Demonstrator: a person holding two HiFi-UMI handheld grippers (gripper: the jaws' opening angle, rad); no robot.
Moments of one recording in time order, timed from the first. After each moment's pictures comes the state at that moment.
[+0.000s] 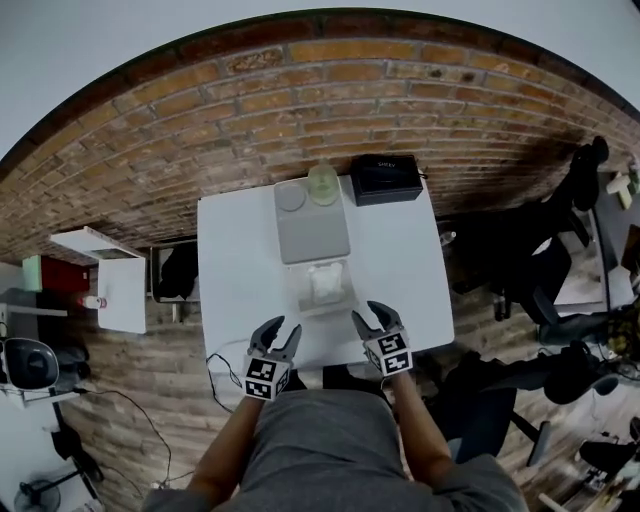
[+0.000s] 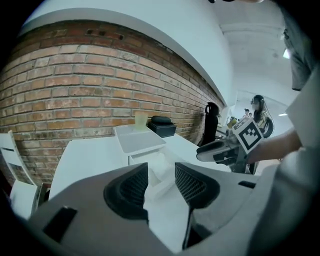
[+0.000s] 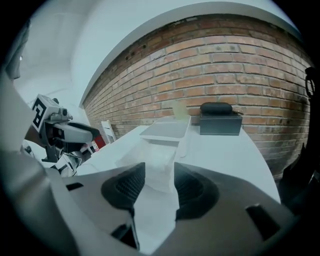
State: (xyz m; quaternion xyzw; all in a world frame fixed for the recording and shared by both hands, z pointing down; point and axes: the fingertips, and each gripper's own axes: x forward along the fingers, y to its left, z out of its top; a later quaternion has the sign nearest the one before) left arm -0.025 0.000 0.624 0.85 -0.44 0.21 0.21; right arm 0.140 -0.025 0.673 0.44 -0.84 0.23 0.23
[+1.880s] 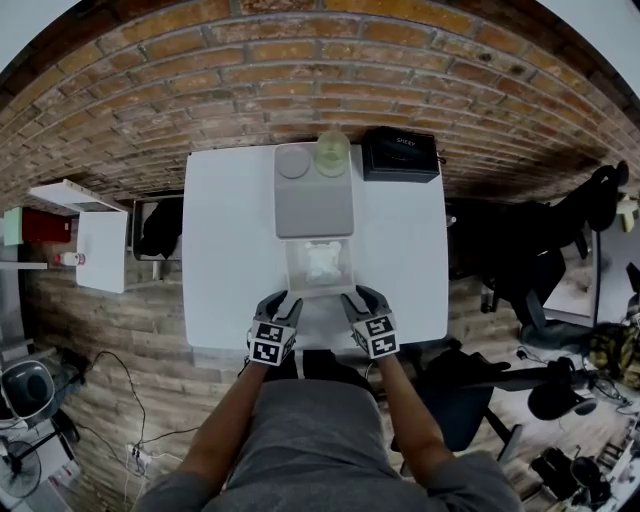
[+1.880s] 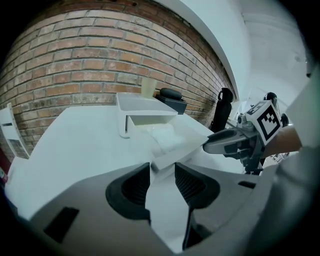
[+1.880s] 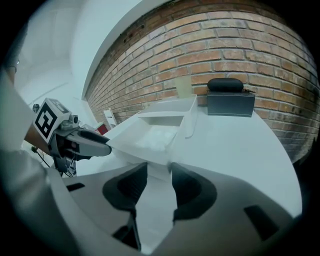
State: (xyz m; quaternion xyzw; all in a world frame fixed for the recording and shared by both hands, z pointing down) left arm -0.010 -0.007 0.744 0.81 -0.44 0.26 0.30; right arm 0.129 -0.026 0.743 0.40 -0.83 0.26 0.28
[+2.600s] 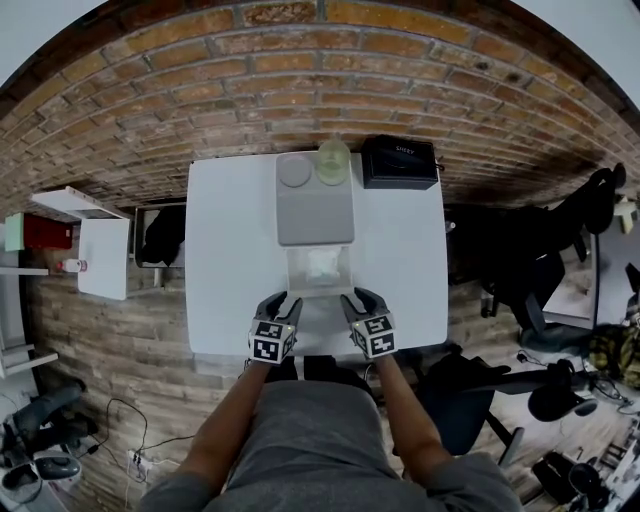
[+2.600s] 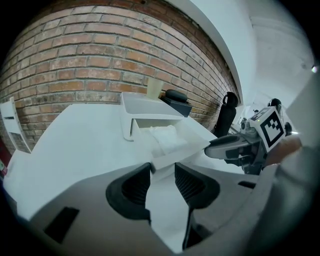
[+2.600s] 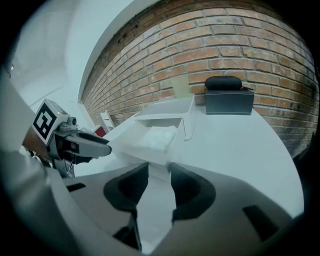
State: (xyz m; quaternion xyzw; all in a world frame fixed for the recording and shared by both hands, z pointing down) left arm -0.016 -0.024 0.734 0.79 -0.45 0.24 0.32; right arm 0.123 -0.039 0.739 0.41 -0.82 0.28 0.27
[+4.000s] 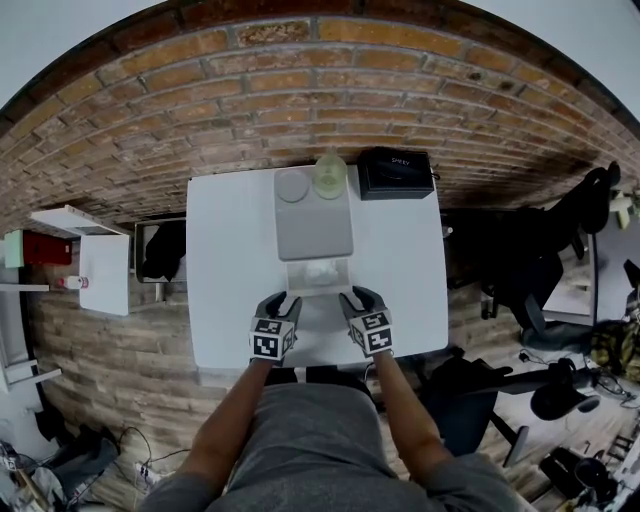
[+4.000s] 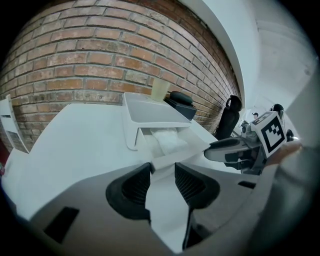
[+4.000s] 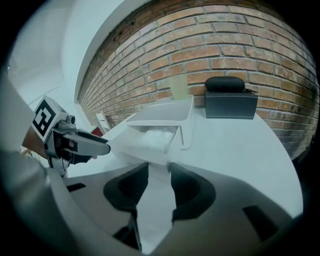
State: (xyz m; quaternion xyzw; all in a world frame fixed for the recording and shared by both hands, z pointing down) left arm -0.024 -0.061 0.734 0.79 -0.45 0.24 0.34; right arm 0.115 -0.073 0.742 0.42 -0.82 0.28 0.28
